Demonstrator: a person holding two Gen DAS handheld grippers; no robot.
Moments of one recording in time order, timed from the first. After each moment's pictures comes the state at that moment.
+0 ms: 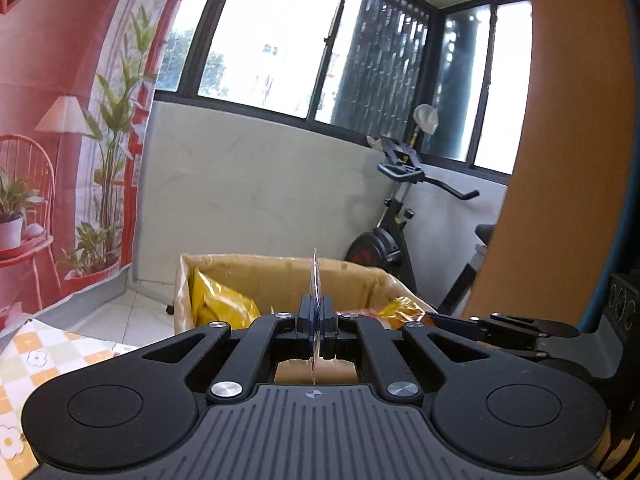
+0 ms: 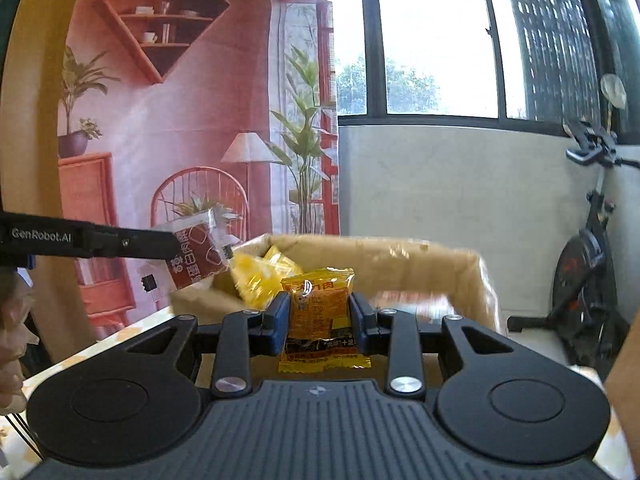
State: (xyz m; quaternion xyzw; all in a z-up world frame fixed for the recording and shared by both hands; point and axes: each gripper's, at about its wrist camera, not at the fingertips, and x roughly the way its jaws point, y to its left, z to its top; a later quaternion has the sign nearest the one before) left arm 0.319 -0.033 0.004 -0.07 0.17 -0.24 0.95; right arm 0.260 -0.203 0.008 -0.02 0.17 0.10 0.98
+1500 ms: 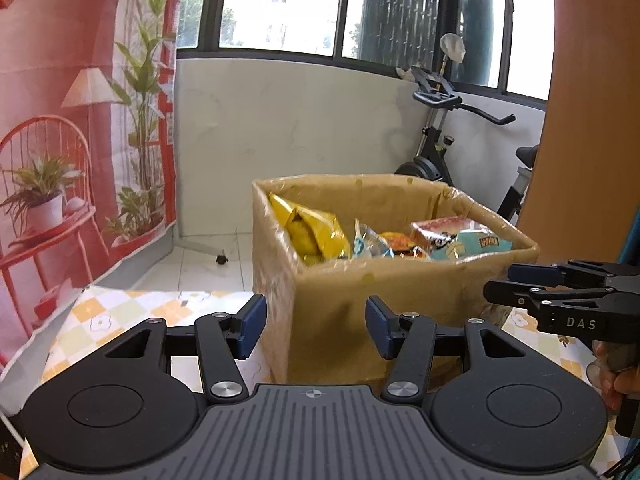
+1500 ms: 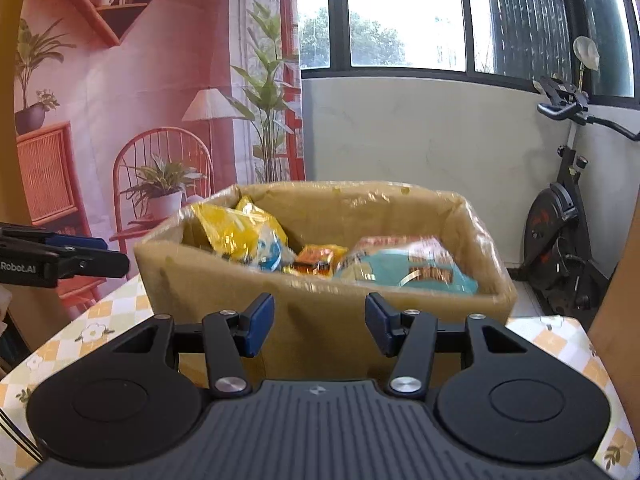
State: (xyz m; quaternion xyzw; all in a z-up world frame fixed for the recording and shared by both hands) left arm 0.304 0.027 -0.021 0.01 0.25 -0.20 0.95; right arm 0.265 -0.190 -0.019 0.00 0.24 0.04 0.97
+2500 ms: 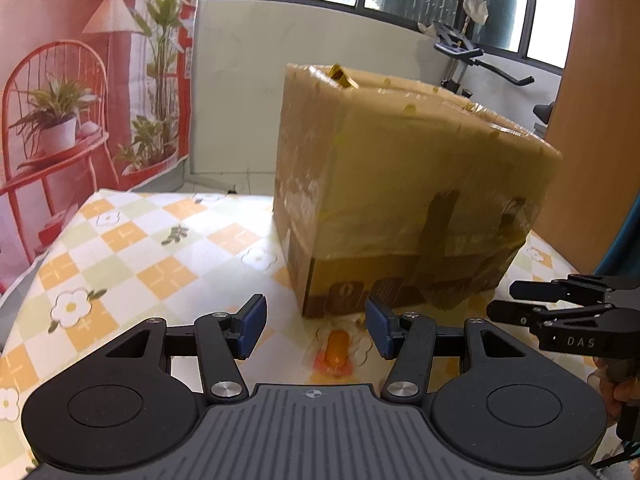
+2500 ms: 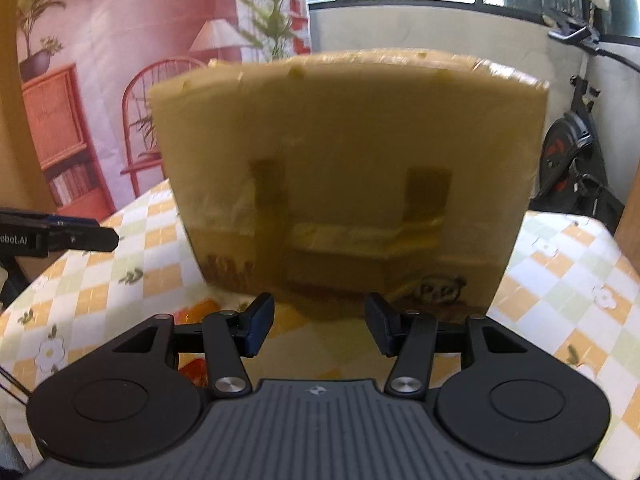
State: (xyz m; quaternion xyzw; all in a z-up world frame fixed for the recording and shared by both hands) left arm 0.280 0.058 -0.097 0.00 0.32 -0.18 0.93; right arm 0.228 -0.178 -0.108 0.01 0.33 0.06 0.94
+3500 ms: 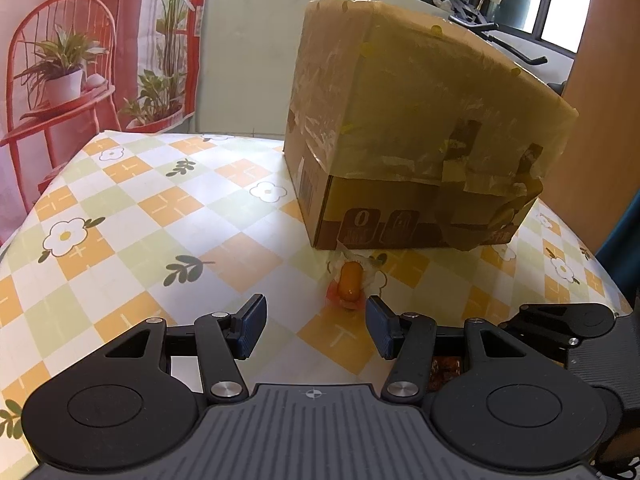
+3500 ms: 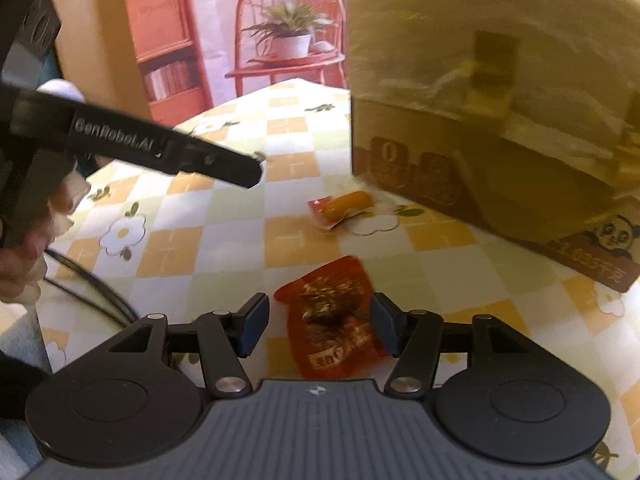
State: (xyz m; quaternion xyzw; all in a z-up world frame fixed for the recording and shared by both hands) left arm 0.266 0.062 -0.138 -0.02 0.37 -0.18 0.91; right arm 0.214 -0.090 -0.167 -0.07 0.41 0.20 0.89
